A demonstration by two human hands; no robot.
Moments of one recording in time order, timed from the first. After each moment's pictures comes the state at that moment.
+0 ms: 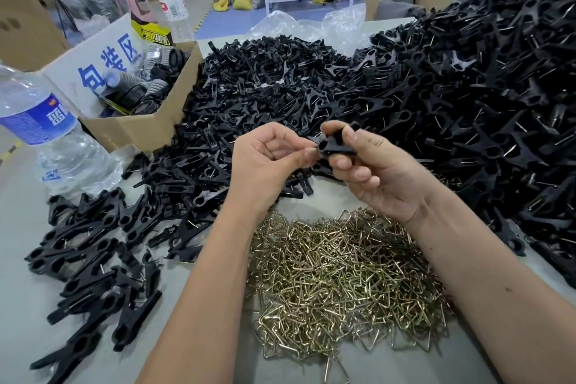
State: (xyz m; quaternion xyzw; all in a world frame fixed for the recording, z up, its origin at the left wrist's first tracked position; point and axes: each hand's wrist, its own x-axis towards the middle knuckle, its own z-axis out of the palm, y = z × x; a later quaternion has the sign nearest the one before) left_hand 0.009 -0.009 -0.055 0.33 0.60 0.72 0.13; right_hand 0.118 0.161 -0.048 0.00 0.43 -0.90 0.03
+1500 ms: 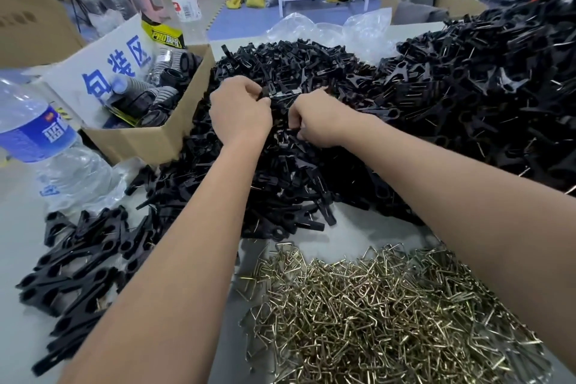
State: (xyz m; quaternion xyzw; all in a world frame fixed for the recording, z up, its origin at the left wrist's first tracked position) left_hand -0.122 0.033 -0.019 0.08 0.89 0.43 -0.14; right_hand -0.073 0.170 -0.020 0.04 0.99 -0.10 -0.03
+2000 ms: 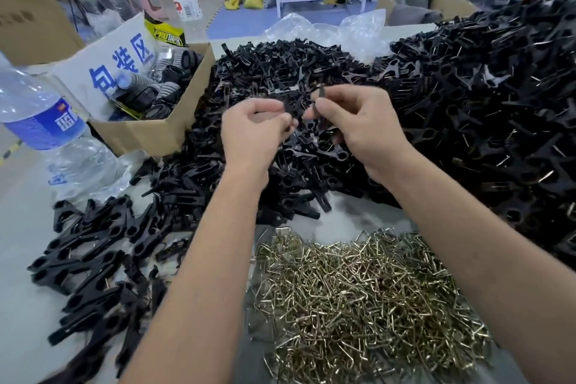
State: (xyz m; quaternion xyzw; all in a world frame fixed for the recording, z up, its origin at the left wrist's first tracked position) left_hand -0.049 0.012 -0.023 0.09 0.67 0.73 0.06; right_hand 0.031 0.152 -0.019 0.08 0.74 -0.61 -0.27
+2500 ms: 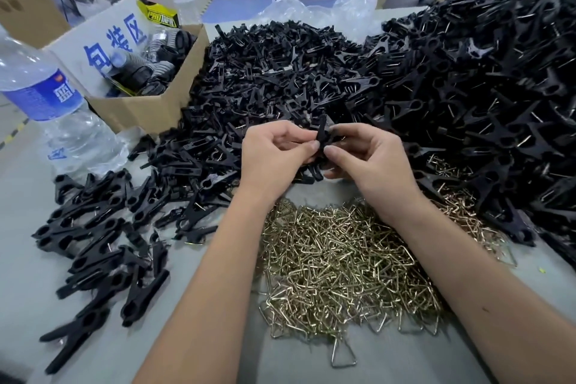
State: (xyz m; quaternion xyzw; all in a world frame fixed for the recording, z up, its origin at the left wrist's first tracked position) left_hand 0.008 -0.006 -0.065 0.24 0.69 0.67 0.10; right_hand 0.110 0.130 -0.074 0.12 0.67 -0.69 -0.24
